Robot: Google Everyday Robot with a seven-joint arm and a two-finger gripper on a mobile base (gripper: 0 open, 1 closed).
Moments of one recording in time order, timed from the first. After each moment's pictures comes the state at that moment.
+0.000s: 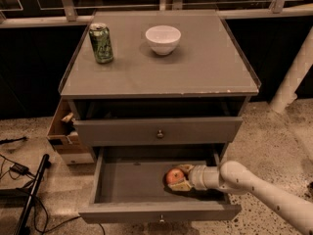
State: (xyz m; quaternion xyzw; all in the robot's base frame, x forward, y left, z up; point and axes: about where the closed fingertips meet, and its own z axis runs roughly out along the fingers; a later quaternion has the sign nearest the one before) arm 0.562 -0.108 0.379 -0.45 0.76 0.27 0.38
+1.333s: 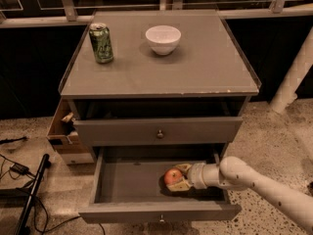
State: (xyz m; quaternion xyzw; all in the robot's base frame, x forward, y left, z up) arm 0.552 -0.098 0.399 -0.47 0.75 0.28 0.36
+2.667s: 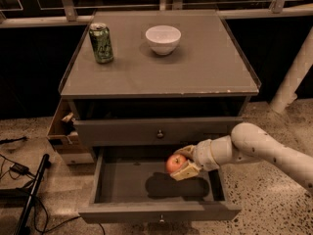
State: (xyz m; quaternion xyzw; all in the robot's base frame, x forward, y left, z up) arm 0.517 -0.095 0.565 -0.54 0.73 0.29 0.31
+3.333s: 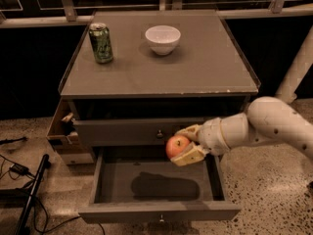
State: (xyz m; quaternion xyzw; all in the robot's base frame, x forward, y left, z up) arm 0.500 -0.085 0.694 -0.55 0.71 0.27 0.34
